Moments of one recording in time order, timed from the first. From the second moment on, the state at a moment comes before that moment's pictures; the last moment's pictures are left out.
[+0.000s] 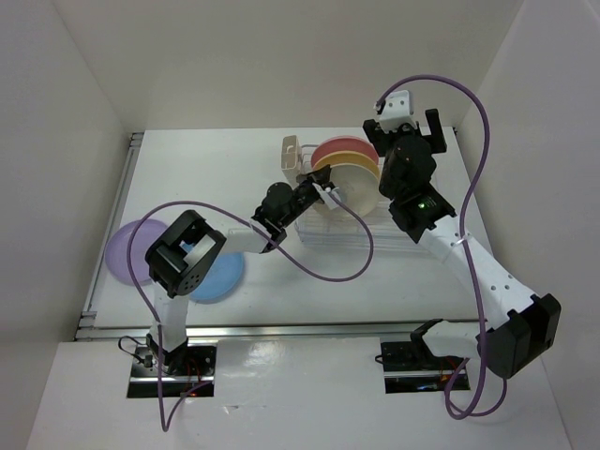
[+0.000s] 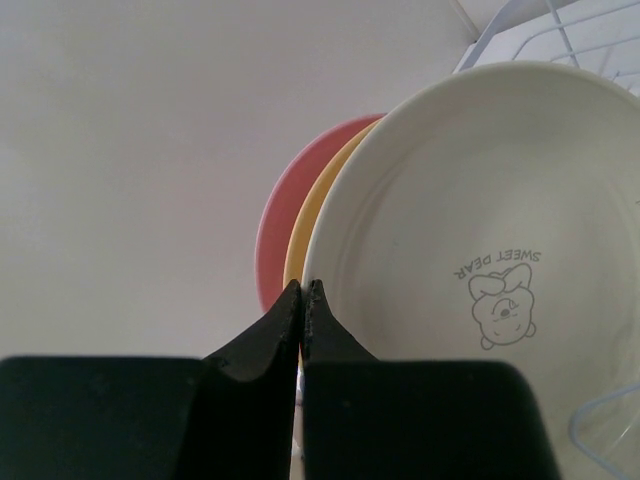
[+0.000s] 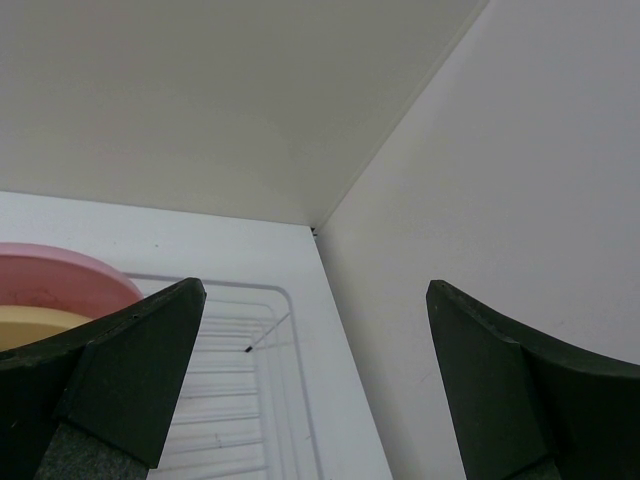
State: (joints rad) left arm -0.70 1.98 1.13 1.04 0.08 0.79; right arm 0.50 1.24 1.21 0.17 0.80 -0.57
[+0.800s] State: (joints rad) left arm -0.68 1.67 1.22 0.52 -0.05 0.75; right arm 0.50 1.26 1.18 0.16 0.77 -0.53
